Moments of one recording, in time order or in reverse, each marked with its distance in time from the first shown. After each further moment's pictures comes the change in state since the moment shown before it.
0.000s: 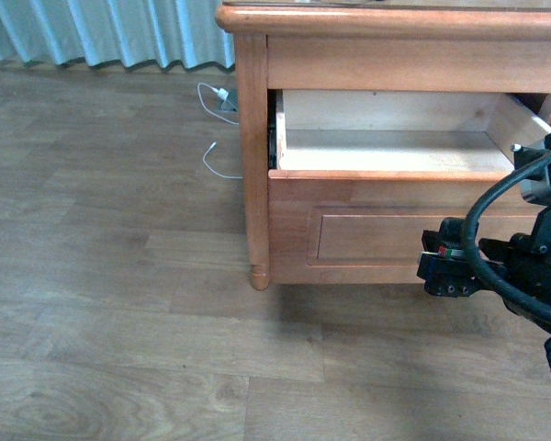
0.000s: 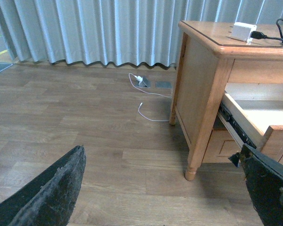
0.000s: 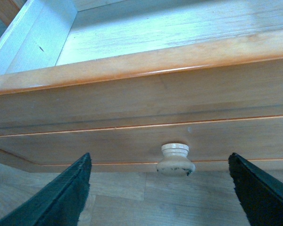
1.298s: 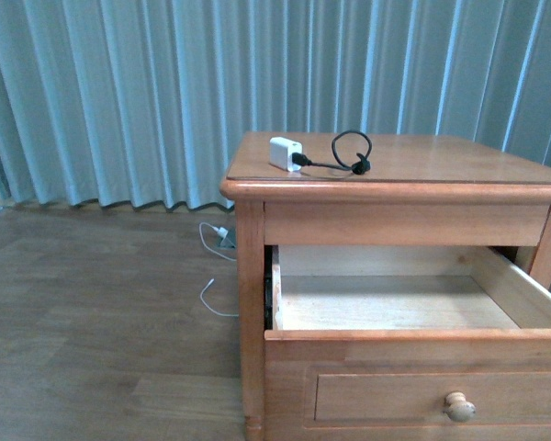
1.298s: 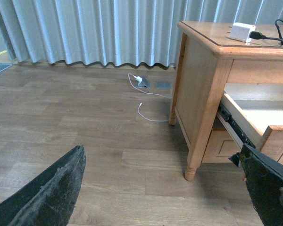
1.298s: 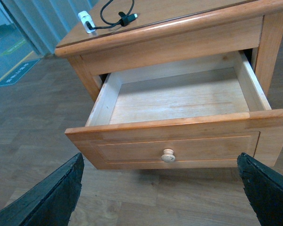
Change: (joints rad) left arm 0.000 0.000 0.000 0.000 0.000 0.000; right arm -0.217 -1.326 -0.168 -0.956 -0.236 -0.053
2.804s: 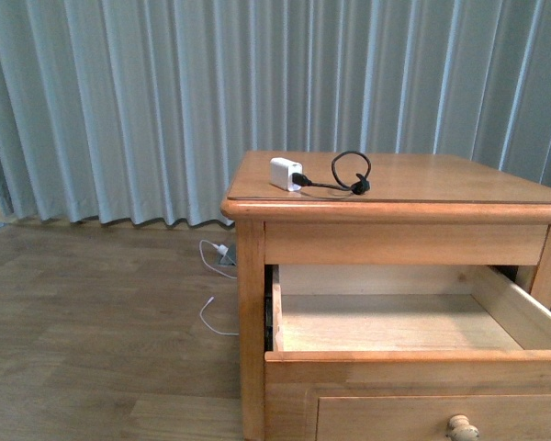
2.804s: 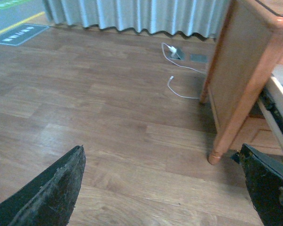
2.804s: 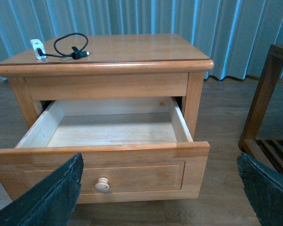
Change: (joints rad) left arm -0.254 0.449 0.100 0.175 -0.427 -0.076; right arm 0.015 -0.237 -0.250 0.249 0.261 -0.204
